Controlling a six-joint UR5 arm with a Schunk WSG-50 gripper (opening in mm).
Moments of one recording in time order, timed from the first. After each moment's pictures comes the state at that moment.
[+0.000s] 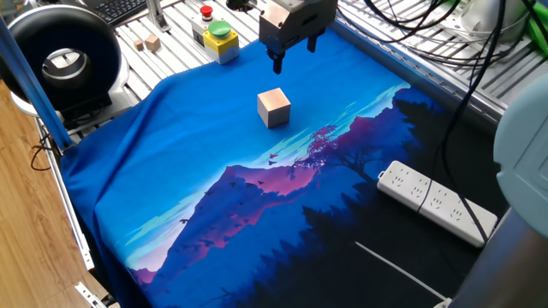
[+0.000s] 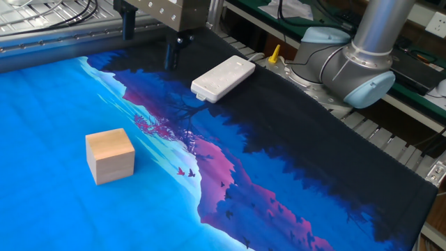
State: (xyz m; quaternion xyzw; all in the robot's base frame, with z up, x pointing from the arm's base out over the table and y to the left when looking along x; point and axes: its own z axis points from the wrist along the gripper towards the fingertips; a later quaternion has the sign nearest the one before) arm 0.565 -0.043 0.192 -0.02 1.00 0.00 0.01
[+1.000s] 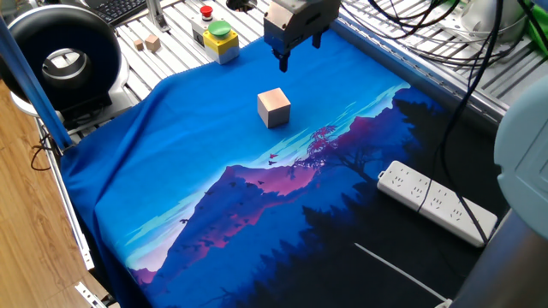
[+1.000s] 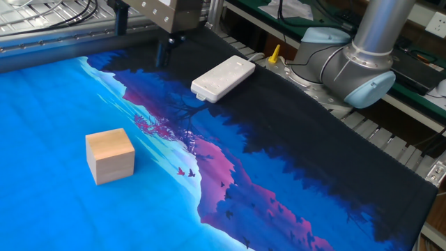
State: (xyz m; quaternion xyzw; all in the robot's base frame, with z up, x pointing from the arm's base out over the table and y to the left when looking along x) arm 0.568 -0.070 0.187 -0.04 1.00 -0.04 0.01
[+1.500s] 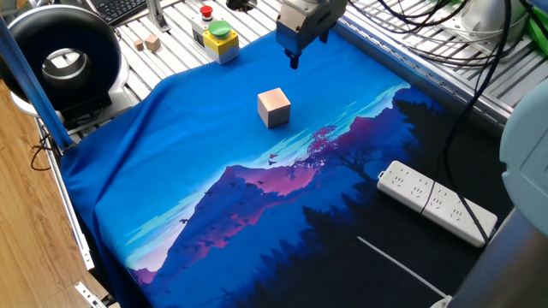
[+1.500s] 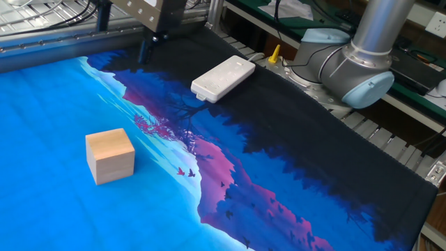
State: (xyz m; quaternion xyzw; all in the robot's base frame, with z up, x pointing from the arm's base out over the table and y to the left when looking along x) arm 0.575 -0.101 0.178 -0.08 0.99 -0.05 0.04
